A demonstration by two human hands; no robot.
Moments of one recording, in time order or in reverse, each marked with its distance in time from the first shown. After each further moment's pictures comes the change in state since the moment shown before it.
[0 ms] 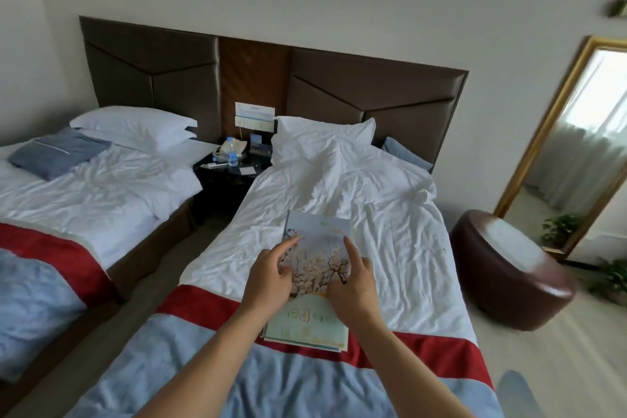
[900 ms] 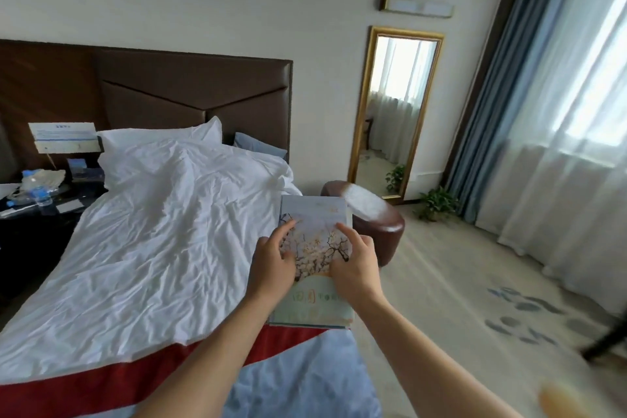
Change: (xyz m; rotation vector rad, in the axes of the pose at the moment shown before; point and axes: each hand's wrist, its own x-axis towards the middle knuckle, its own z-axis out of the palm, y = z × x) left_hand -0.055 0.207 0.297 -0.059 -0.312 0.242; right_hand -0.058 0.098 -0.328 -0.060 0.506 0.106
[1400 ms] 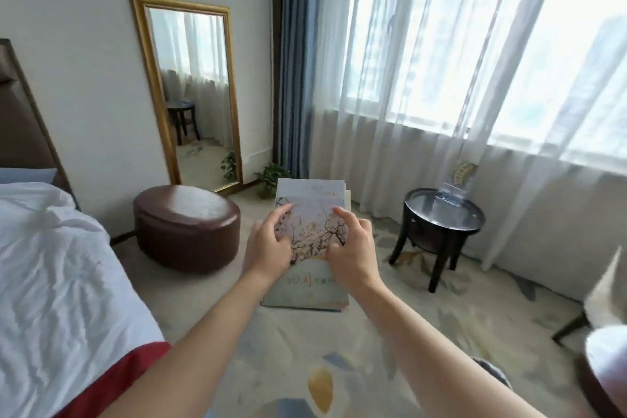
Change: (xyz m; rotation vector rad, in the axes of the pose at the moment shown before) left_hand -0.015 0.220 0.384 -0.109 -0.449 0.298; right_hand 0.015 0.154 -0.375 -0.196 0.526 0.221
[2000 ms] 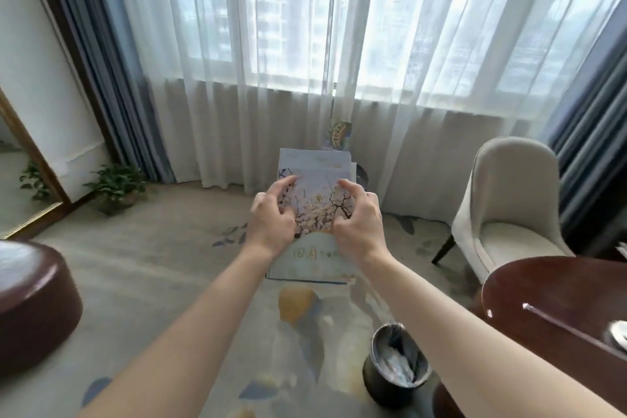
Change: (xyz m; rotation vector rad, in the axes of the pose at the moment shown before) left_hand 0.219 0.084 0.348 -0.187 -0.421 0.159; right_hand 0.244 0.191 -0.165 -0.087 0.395 0.233
